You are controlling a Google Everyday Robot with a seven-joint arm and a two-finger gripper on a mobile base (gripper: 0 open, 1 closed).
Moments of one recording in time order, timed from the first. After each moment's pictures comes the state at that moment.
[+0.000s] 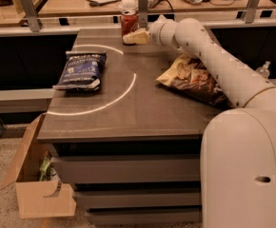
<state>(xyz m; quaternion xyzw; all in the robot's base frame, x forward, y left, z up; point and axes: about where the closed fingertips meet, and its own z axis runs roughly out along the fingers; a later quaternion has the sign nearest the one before) 0.917 -0.035 0.895 -0.29 0.71 0.14 0.63</state>
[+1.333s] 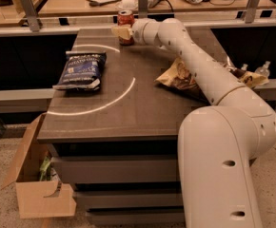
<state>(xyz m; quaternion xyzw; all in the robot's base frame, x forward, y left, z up) 0.937 0.035 0.891 -0.28 0.70 0.21 0.62</state>
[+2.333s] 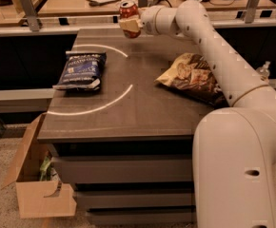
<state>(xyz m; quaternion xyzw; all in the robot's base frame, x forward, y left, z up) 0.893 0.017 0.936 -0.37 0.67 0.21 0.61</state>
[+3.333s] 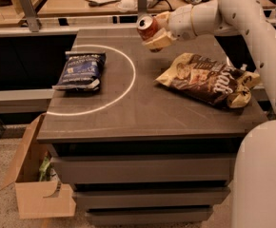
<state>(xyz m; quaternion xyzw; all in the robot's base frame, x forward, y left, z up) 0.767 -0.047 0.938 -0.62 0.56 0.16 0.53</state>
